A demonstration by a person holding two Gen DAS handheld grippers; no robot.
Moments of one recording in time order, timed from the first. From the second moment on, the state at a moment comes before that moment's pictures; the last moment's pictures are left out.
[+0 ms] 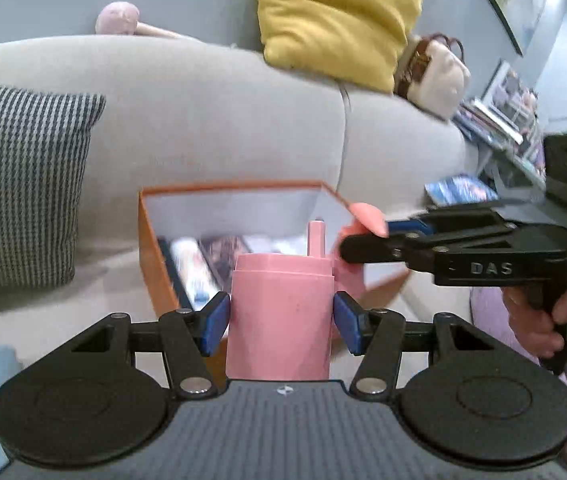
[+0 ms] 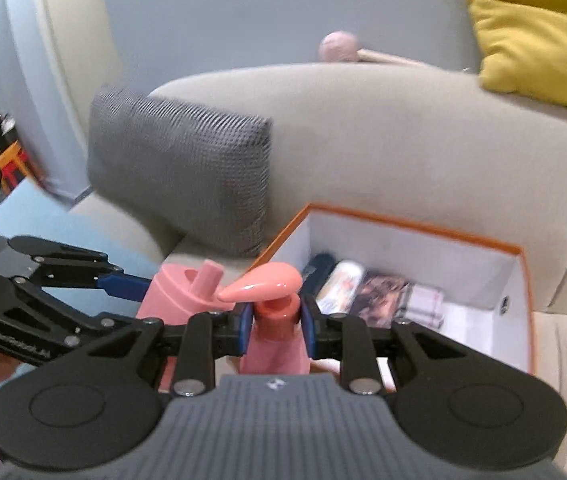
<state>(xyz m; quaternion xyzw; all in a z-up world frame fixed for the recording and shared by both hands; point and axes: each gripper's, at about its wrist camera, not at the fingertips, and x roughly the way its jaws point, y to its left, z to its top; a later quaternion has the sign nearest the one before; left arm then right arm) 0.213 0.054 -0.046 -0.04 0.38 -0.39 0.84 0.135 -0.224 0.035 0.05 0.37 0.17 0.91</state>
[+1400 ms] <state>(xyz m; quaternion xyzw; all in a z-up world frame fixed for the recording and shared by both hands) 0.349 -0.162 -0.140 0.01 0.47 -0.37 0.80 0.266 -0.362 -0.071 0.01 0.44 0.08 0.90</state>
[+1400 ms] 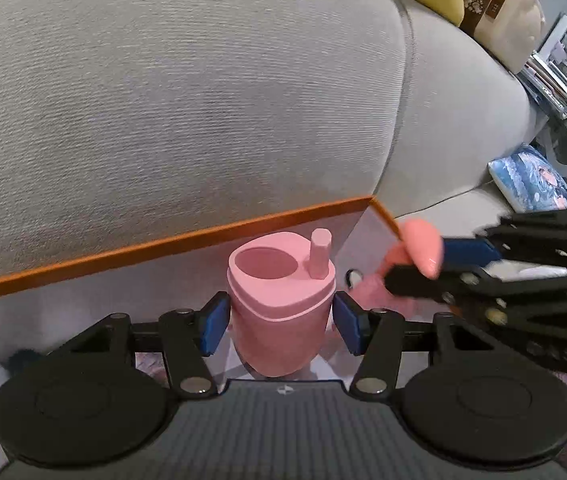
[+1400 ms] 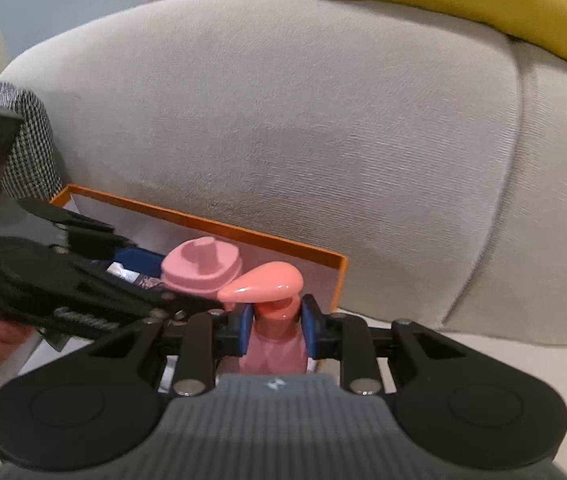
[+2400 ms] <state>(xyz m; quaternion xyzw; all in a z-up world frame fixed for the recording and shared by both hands) 0.354 -0.168 -0.142 0.03 0.51 -0.39 0.77 0.267 -0.337 -0.081 0.00 0.46 0.09 0.88</state>
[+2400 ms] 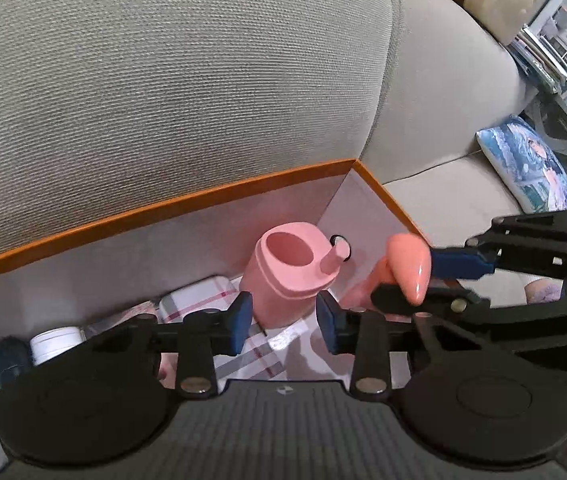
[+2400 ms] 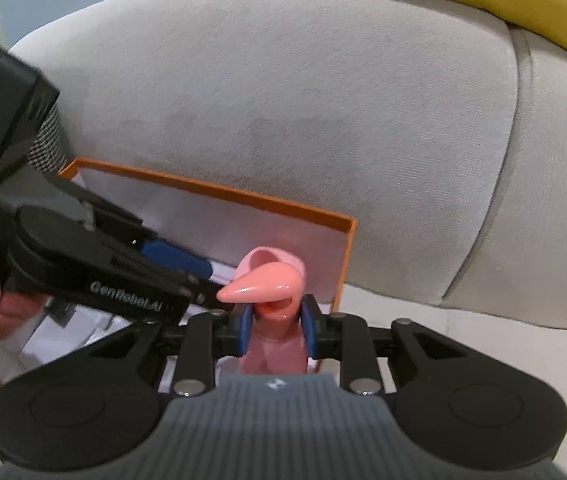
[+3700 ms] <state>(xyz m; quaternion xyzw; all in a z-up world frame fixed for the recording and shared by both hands) 0.263 -0.092 -0.084 0.06 0.45 -0.42 0.79 0.233 -0.286 -0.070 -0.02 0.44 0.04 0.89</state>
